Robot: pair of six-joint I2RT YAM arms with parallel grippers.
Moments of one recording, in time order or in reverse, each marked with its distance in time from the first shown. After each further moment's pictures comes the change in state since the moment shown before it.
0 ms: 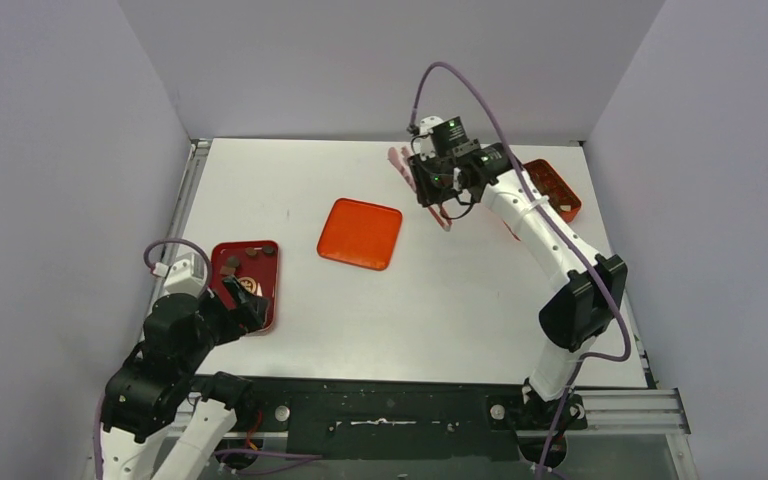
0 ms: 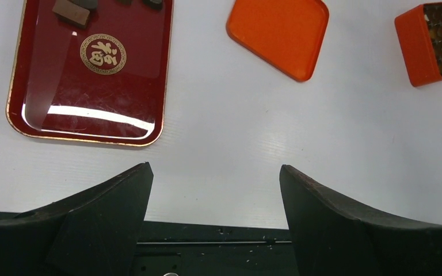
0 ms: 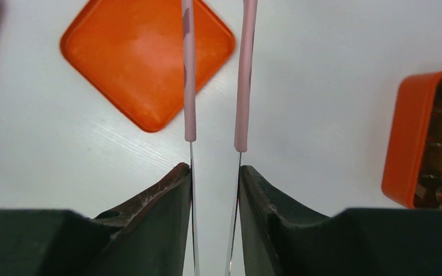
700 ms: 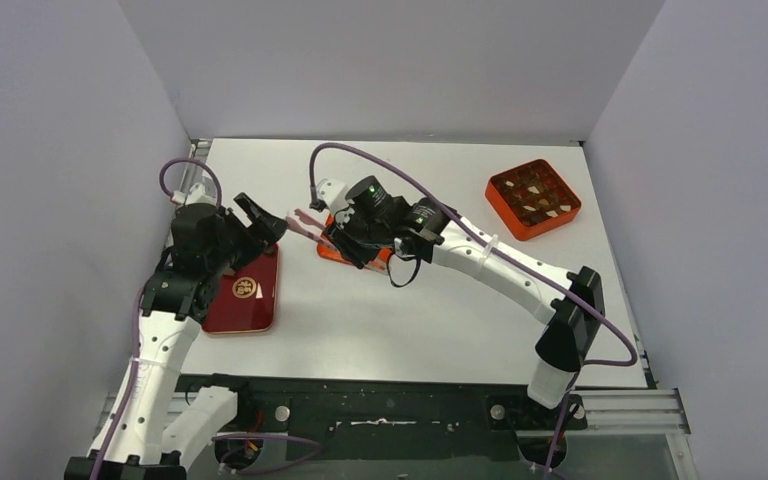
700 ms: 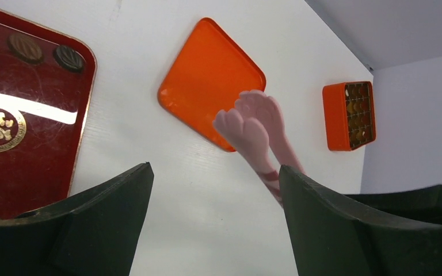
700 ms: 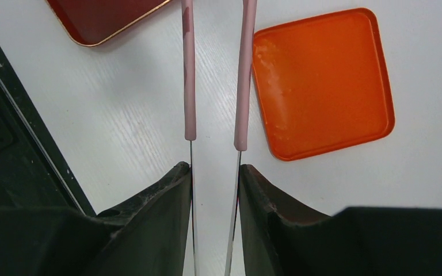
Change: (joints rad) left arm 0.152 0.532 0.156 0.423 0.174 -0.167; right arm 0.453 -0.034 -0.130 0.200 -0.068 -0.151
